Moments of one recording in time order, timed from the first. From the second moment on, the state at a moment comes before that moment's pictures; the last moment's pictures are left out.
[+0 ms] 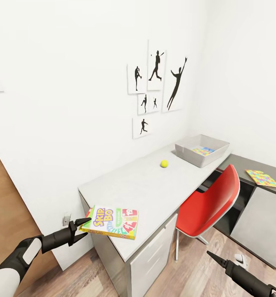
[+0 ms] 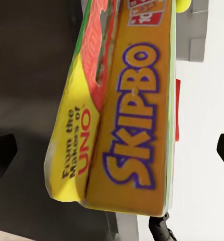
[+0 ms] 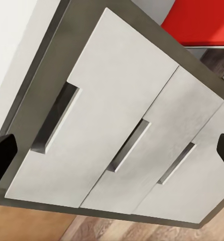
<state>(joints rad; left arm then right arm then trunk) -0.62 0.26 0.26 -0.45 0.49 0.87 -0.93 -0.37 -0.43 0.10 -0.36 -0.84 0.16 1.09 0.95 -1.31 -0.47</state>
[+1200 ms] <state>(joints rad) -0.62 0.26 0.27 -0.45 0.49 0.88 -0.93 -0.37 -0.43 0.10 -0.36 -0.84 0.16 1.09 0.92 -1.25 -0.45</state>
